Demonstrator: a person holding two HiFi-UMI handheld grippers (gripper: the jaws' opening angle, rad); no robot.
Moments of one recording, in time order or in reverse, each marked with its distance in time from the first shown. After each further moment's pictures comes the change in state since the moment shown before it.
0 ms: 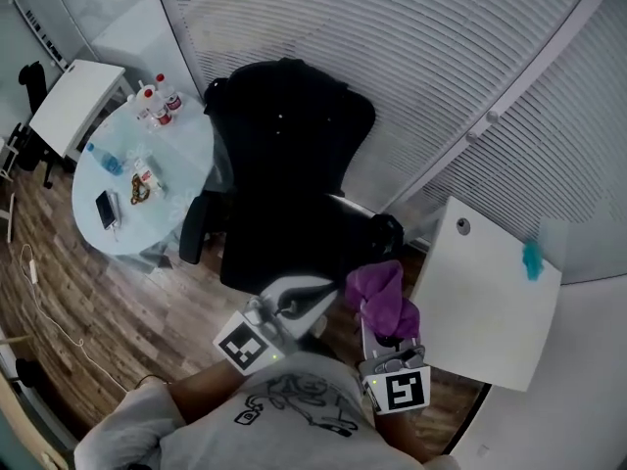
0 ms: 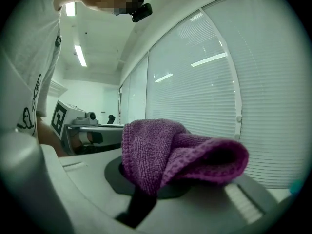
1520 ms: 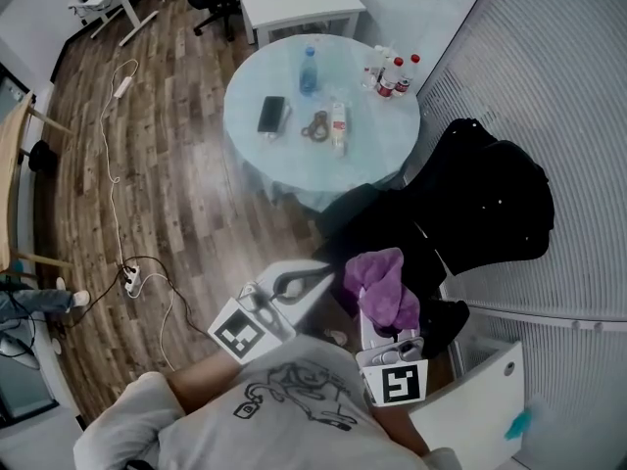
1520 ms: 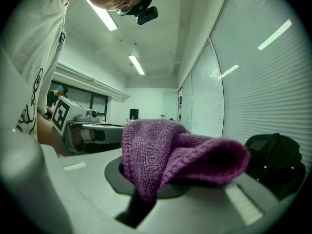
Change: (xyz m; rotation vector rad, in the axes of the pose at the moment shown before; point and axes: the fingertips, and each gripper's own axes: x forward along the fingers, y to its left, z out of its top) left arm -0.375 0.130 0.020 0.048 -0.067 0.801; right arm 0.176 0.351 0.018 -0.156 -0.049 0.743
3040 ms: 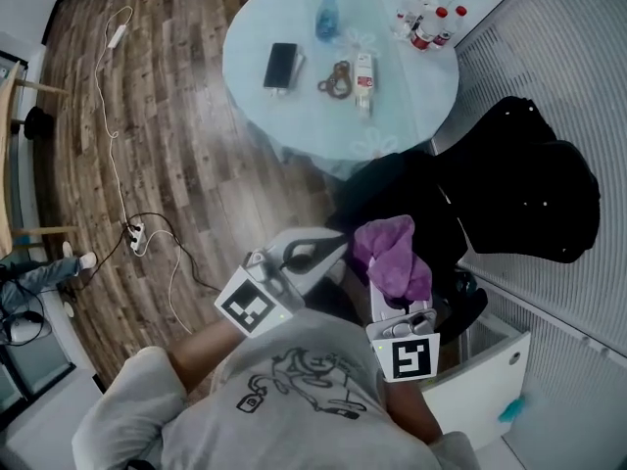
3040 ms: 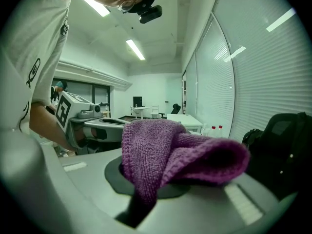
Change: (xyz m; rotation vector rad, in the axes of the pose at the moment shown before) left arm 0.036 0.113 -0.081 -0.015 0.125 -0.025; right arm 0.122 -0.031 -0.076 0.040 0.170 0.065
